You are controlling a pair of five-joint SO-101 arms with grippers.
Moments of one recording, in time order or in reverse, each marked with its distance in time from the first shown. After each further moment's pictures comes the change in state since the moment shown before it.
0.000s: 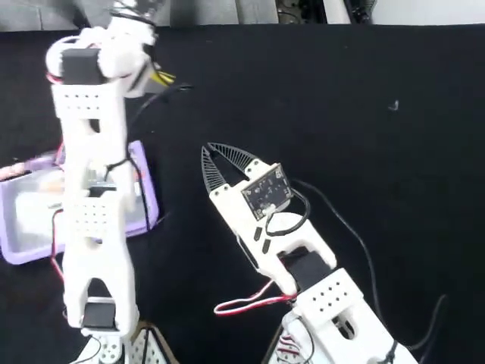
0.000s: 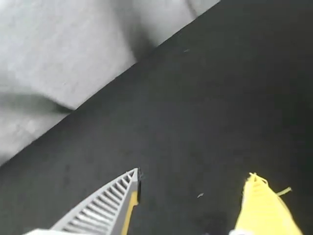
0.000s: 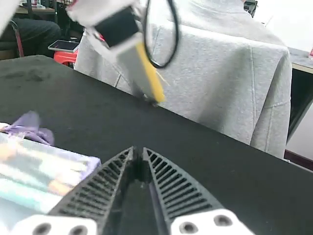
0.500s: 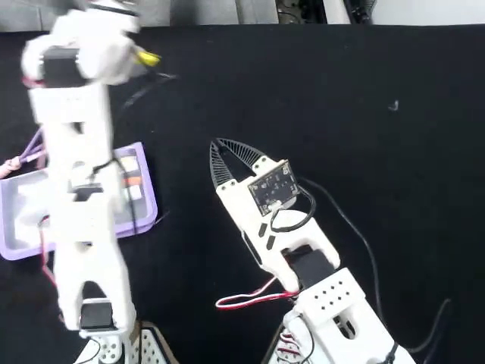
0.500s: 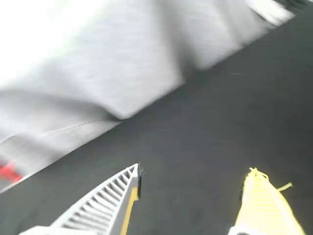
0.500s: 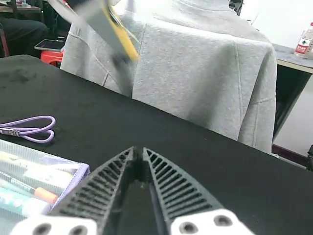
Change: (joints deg) left arm -6.6 -5.0 0.0 -6.2 0.0; right arm 2.5 0.0 0.0 0.0 0.0
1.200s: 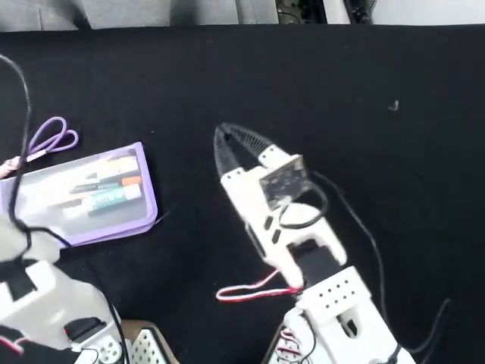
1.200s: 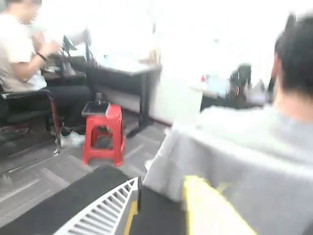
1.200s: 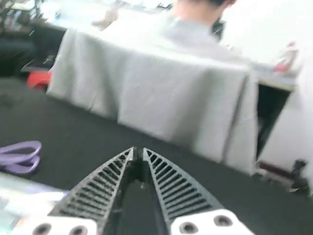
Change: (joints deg) left arm -29.7 -36.5 -0.3 7.3 37.9; right arm 2.7 0.0 -5.4 0.0 0.0
